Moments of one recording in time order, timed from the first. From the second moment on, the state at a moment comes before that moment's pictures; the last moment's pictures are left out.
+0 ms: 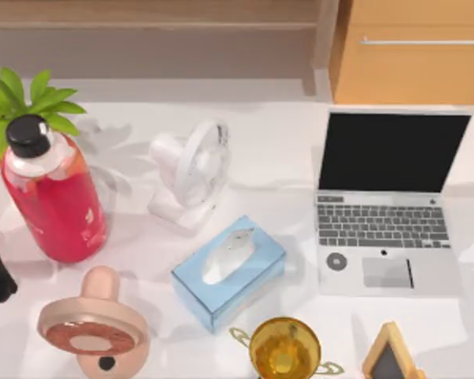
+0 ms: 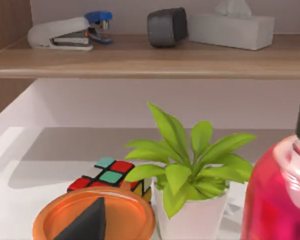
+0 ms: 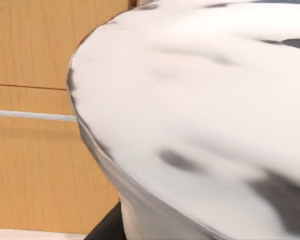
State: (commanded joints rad) left arm 0.00 0.00 0.00 0.00 0.00 0.00; right arm -0.40 1.61 0.39 1.18 -0.39 -0.08
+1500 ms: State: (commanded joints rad) left arm 0.00 0.00 0.00 0.00 0.00 0.00; right arm 0.00 1.23 0.13 0.91 0.03 0.01
